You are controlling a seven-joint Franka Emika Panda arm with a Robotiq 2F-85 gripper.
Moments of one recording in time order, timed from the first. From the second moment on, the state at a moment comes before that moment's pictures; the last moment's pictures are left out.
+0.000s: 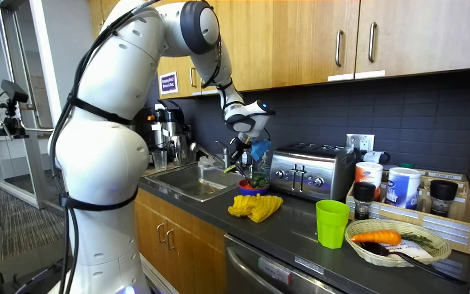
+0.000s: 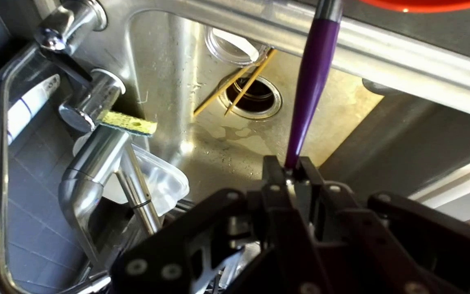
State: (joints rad) arm 0.03 0.43 0.20 -1.93 0.95 2.47 -2.35
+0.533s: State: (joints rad) arm 0.03 0.43 0.20 -1.89 0.95 2.45 -2.35
